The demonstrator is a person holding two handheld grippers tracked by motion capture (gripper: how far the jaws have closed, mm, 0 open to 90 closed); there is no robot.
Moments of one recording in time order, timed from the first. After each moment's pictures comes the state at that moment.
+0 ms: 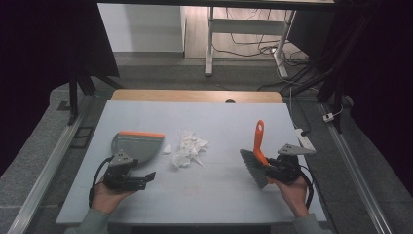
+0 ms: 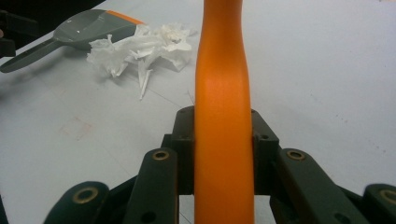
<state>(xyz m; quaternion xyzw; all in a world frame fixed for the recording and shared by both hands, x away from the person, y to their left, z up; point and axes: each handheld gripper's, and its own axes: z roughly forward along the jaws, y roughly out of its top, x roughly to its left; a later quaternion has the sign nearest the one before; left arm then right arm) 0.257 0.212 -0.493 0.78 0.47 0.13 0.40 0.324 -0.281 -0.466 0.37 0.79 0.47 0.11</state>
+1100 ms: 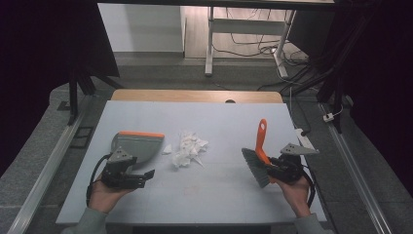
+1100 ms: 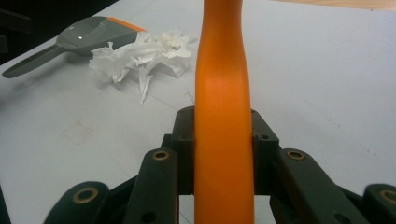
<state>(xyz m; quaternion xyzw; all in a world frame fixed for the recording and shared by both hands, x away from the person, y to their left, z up) 0.254 0.210 -0.472 0.78 0.47 0.13 0.39 0.322 -0.285 -0.461 0.37 0.79 0.48 0.11</state>
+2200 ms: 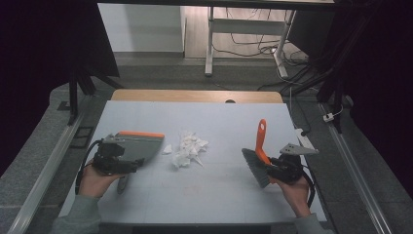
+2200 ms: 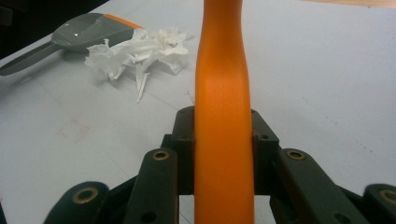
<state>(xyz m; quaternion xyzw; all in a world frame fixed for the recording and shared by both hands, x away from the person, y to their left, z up) 0.283 0.237 -0.453 0.77 0.54 0.12 0.32 0.323 -0.284 -0.462 0.38 0.79 0.47 0.11</state>
